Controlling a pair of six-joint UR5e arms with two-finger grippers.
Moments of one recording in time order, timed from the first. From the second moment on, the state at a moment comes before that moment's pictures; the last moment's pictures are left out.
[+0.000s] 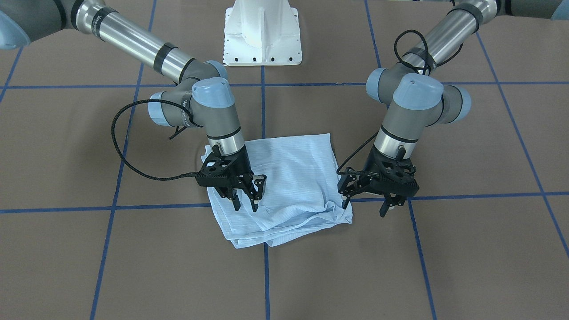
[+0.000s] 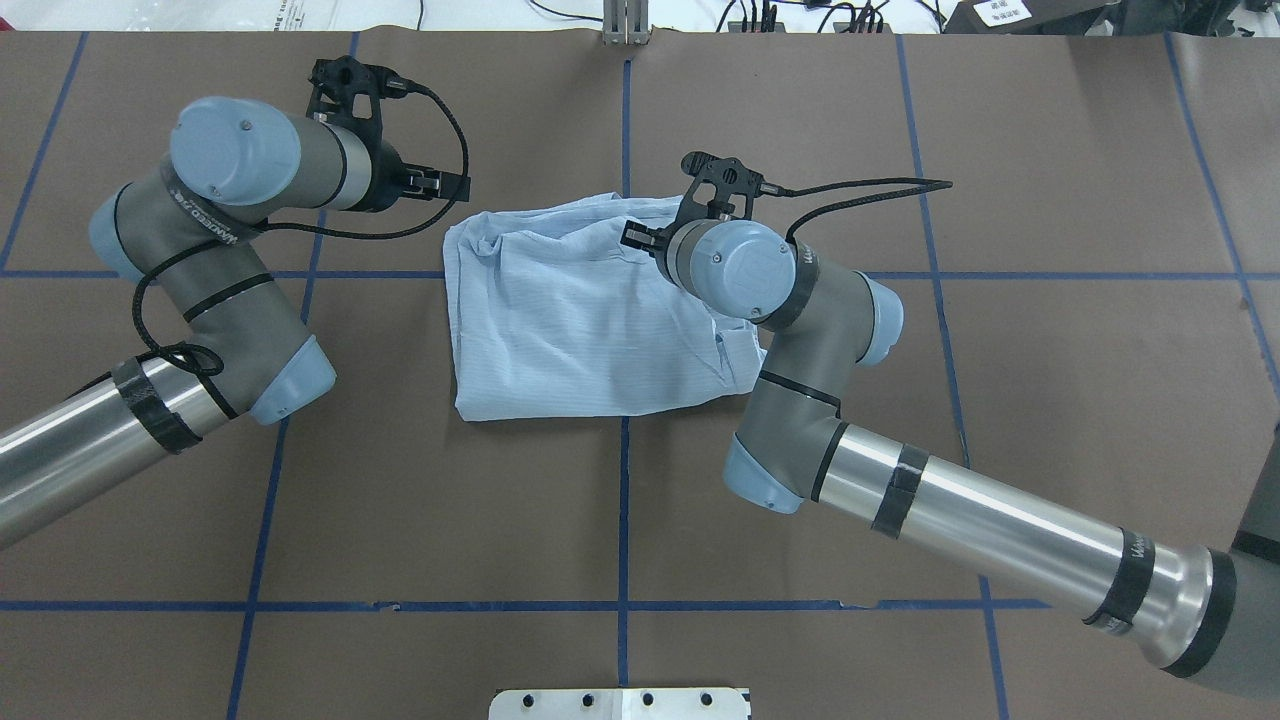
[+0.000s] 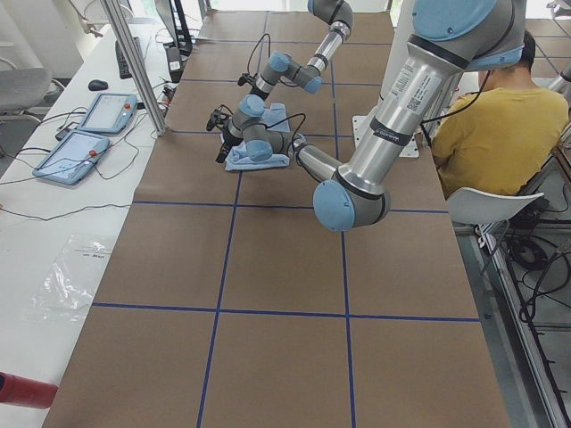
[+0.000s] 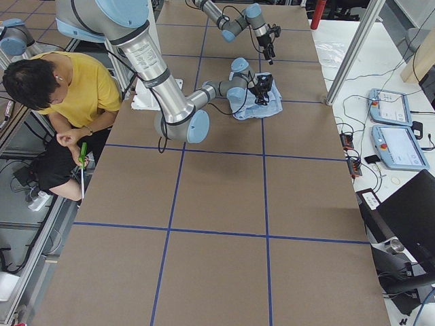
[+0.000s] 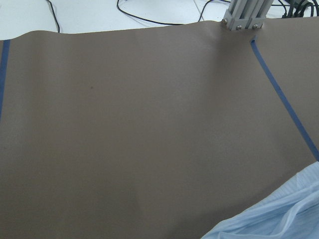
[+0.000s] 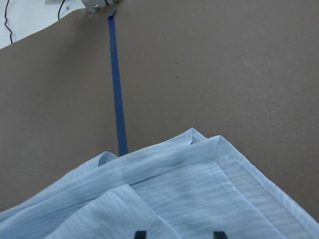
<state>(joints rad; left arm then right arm) -0.78 -2.14 -1.42 -2.25 -1.73 -0.93 0.55 -0.81 1.24 -0.92 1.46 1.49</state>
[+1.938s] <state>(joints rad) -0.78 -2.14 -1.42 -2.25 -1.73 -0.92 0.59 -0.81 1.25 -0.98 1.49 1.44</state>
